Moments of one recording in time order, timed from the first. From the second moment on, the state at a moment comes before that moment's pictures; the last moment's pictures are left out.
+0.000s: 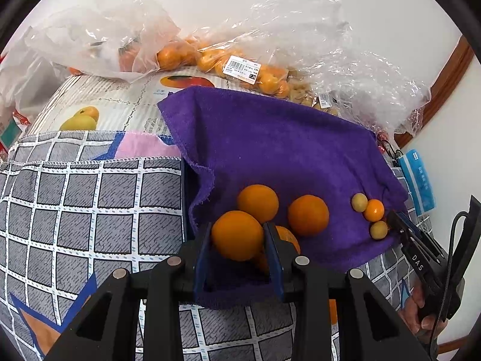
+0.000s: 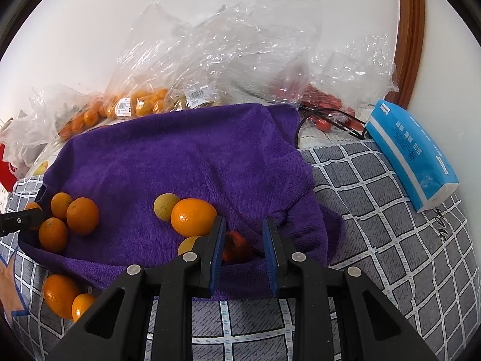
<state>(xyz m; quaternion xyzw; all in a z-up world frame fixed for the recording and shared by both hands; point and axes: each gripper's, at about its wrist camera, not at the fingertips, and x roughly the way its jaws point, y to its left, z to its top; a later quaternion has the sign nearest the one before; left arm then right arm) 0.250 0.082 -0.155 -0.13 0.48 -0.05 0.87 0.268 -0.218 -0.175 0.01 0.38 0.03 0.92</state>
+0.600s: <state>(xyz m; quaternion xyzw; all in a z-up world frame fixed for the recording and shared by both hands) 0.256 0.081 -0.157 -0.14 0.48 -0.06 0.87 0.264 -0.214 -0.170 0.01 0.38 0.03 0.92</state>
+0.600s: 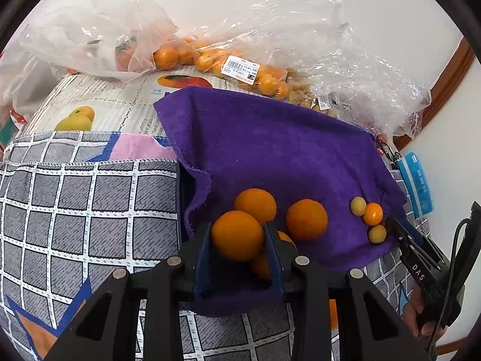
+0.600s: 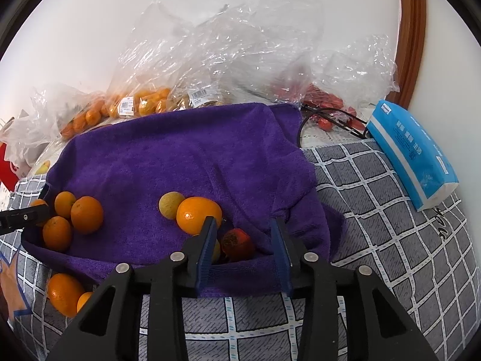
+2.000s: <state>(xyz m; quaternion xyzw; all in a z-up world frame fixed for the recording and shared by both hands) 0.156 0.122 -0.105 -0.11 0.42 -0.01 0.90 0.178 -0.173 -0.143 0.04 0.39 0.04 0.92</state>
